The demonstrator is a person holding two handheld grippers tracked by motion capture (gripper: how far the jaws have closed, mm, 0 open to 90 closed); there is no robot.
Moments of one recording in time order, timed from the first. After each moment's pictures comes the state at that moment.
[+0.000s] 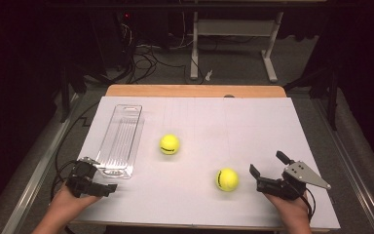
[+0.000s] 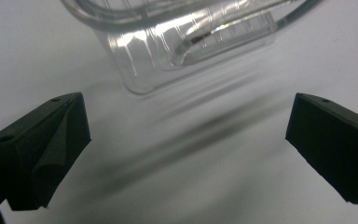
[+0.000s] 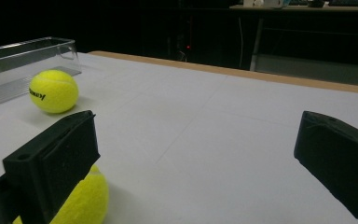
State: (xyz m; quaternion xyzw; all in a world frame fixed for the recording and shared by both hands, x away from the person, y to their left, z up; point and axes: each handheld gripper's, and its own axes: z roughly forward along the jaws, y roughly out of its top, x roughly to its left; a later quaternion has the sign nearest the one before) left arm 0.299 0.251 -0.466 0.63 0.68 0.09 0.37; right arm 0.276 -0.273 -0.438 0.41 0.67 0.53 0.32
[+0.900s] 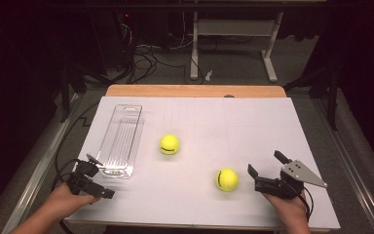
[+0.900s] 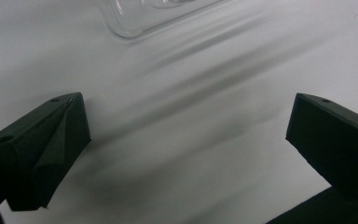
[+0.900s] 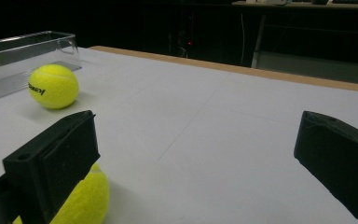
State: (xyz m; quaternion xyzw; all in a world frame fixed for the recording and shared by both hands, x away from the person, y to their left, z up) left arm 0.303 0.250 -0.464 0.65 0.71 0.03 0.27; right arm 0.278 -0.269 -0.440 0.41 0.67 0.52 0.32
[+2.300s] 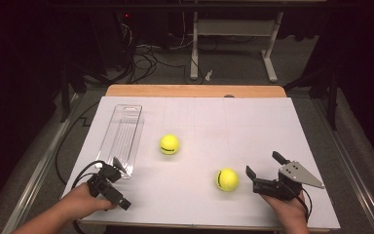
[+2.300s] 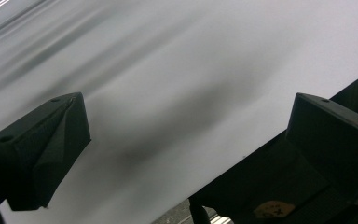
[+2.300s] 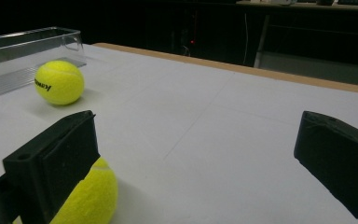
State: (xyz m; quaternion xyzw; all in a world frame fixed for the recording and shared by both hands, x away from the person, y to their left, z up) left arm 0.289 0.186 -0.451 0.72 0.66 -0.03 0.21; right arm 0.276 -0.264 -0.439 0.40 0.68 0.52 0.32
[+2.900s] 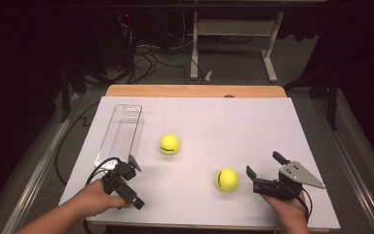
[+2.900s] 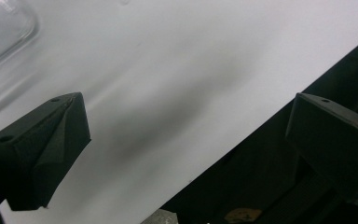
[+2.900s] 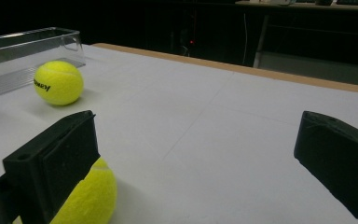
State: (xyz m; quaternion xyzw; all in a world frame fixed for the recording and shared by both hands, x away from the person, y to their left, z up) left arm 0.291 0.146 -0.436 0.74 0.64 -0.05 0.21; right arm 0.276 -0.265 -0.439 0.40 0.68 0.52 0.32
